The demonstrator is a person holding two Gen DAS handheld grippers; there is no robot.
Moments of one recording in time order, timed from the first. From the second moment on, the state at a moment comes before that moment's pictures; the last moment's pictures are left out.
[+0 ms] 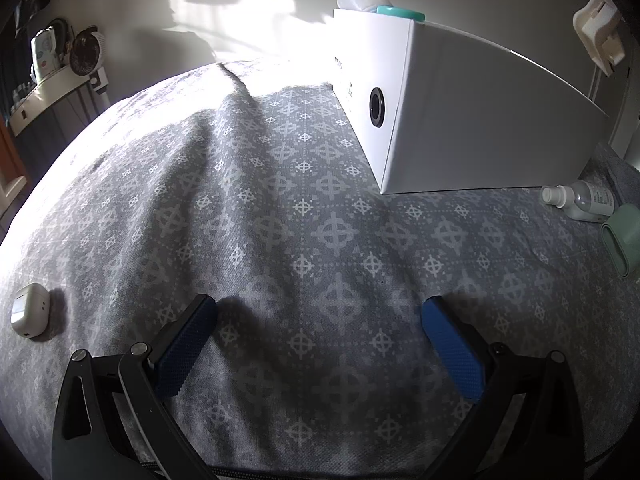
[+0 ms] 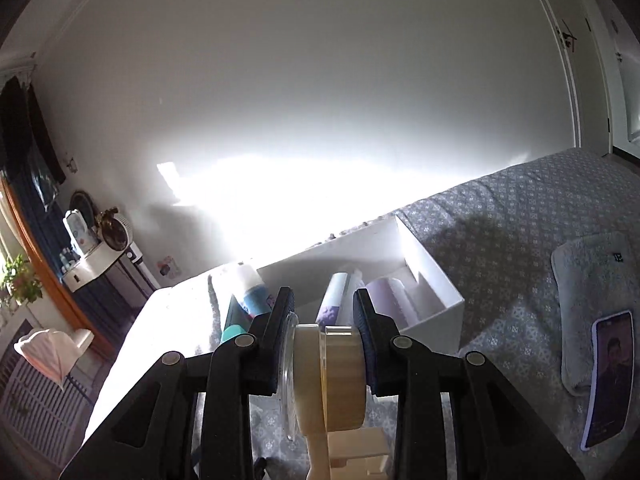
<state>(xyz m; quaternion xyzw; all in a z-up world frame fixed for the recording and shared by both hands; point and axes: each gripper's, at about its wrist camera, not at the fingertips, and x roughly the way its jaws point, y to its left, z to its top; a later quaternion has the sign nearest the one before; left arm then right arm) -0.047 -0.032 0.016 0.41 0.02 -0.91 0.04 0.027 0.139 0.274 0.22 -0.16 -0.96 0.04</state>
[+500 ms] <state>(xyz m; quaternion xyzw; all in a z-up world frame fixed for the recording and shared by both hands) -0.048 -0.033 0.016 0.41 0.02 -0.91 0.04 -0.087 0.029 0.213 0.33 0.02 -0.94 0.04</state>
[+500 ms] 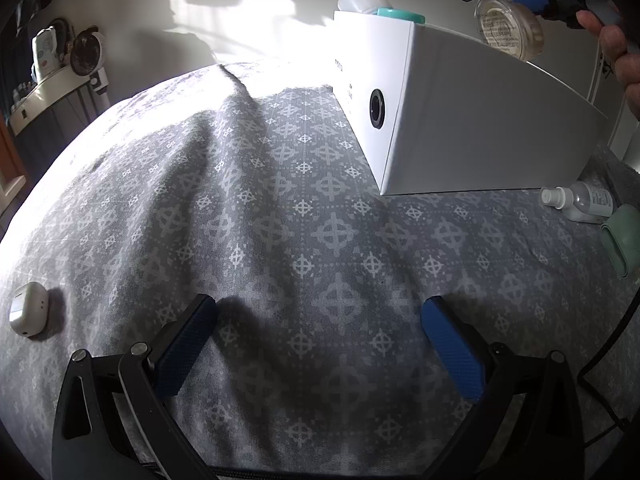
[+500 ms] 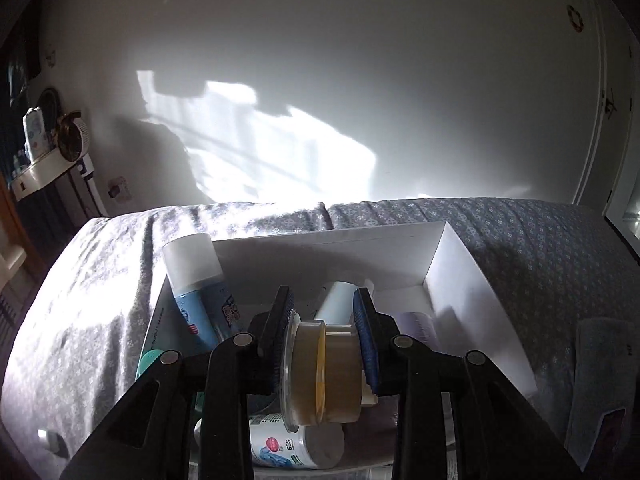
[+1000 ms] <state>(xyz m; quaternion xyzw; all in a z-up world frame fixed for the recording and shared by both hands) -0.050 -0.034 0.015 0.41 0.02 -0.91 0.04 0.100 0.123 0.166 0.31 -0.02 -0.95 0.03</state>
